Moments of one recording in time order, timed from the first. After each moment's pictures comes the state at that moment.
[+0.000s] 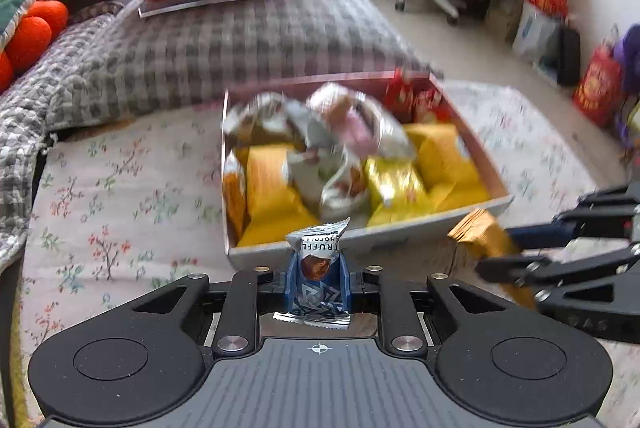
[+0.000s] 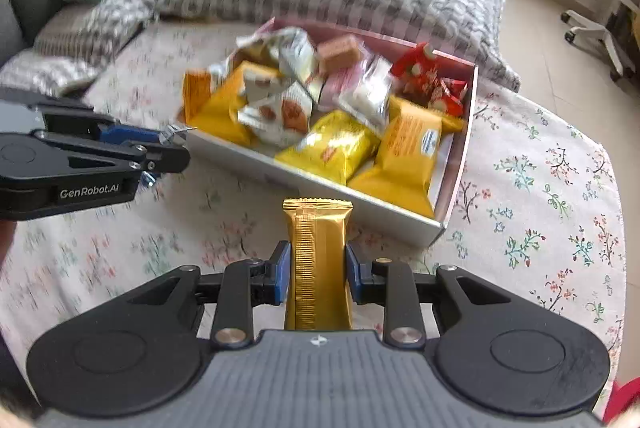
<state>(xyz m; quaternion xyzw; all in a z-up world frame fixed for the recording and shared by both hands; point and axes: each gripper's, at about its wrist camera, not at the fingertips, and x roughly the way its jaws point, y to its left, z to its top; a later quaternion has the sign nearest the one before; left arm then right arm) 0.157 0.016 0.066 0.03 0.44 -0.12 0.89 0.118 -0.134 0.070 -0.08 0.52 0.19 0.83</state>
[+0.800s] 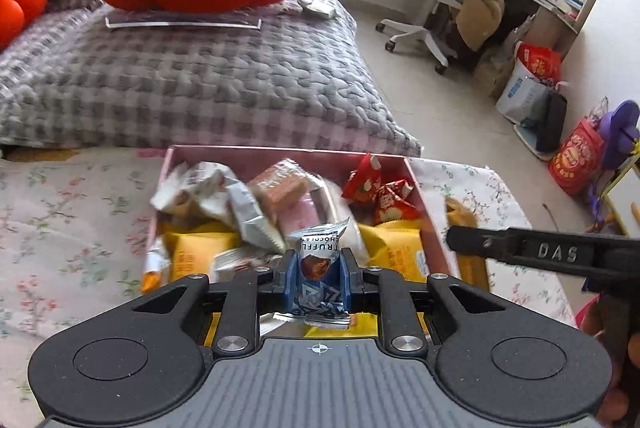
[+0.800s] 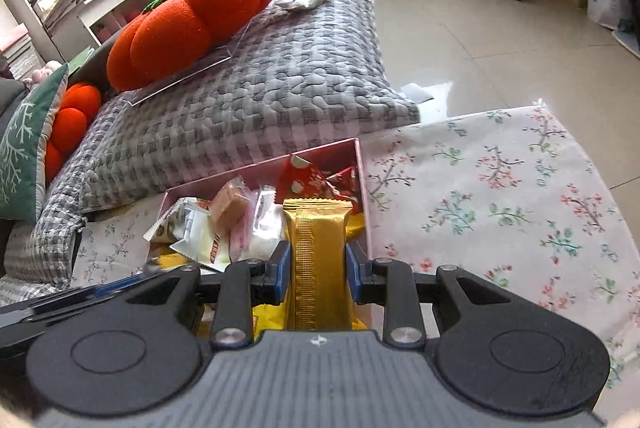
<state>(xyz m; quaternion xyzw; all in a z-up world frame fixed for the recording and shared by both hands) 0.232 -0.015 0.071 -0.08 0.42 -0.14 0.89 0.191 -0.207 0.076 0.15 0.46 0.06 0.87</state>
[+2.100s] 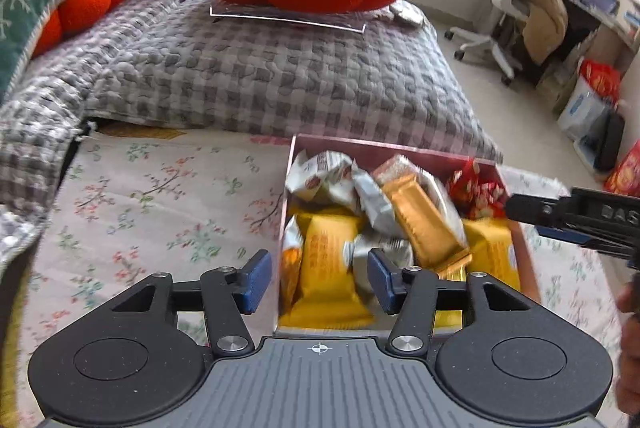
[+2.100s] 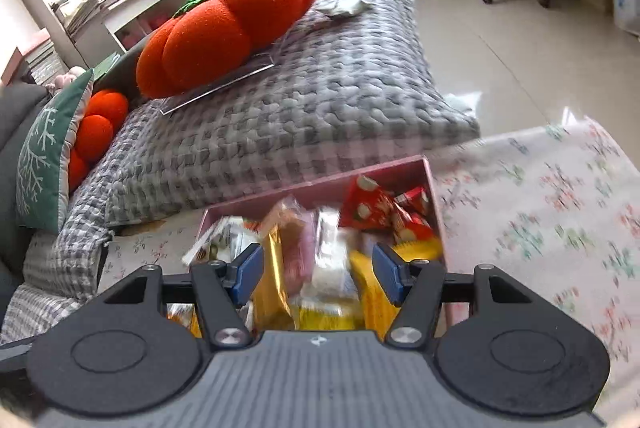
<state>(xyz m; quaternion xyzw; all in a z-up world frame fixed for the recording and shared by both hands) 0.205 0.052 0.080 -0.06 0.43 -0.04 0.90 0.199 -0.174 0.083 0.17 0.45 0.09 0.87</state>
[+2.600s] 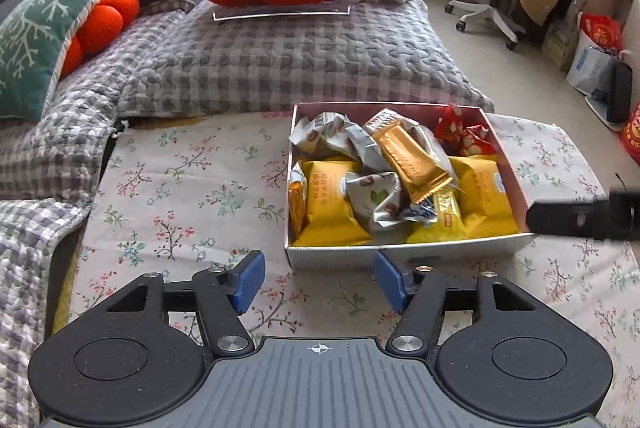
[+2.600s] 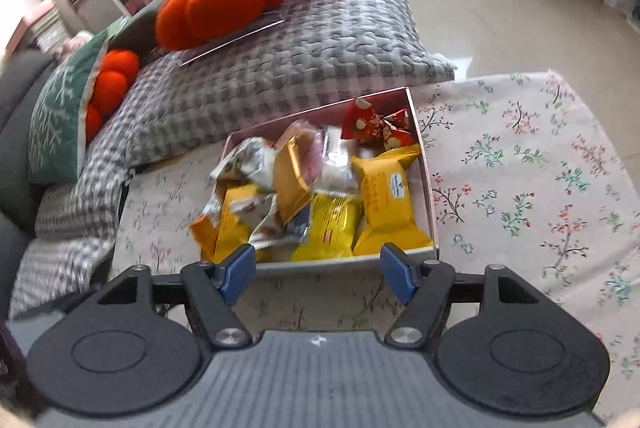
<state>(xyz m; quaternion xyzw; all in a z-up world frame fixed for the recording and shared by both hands) 0.139 0.028 0.099 0.01 0.44 -0.02 0.90 0.128 -0.163 0.115 0.15 0.50 0.09 0.85</state>
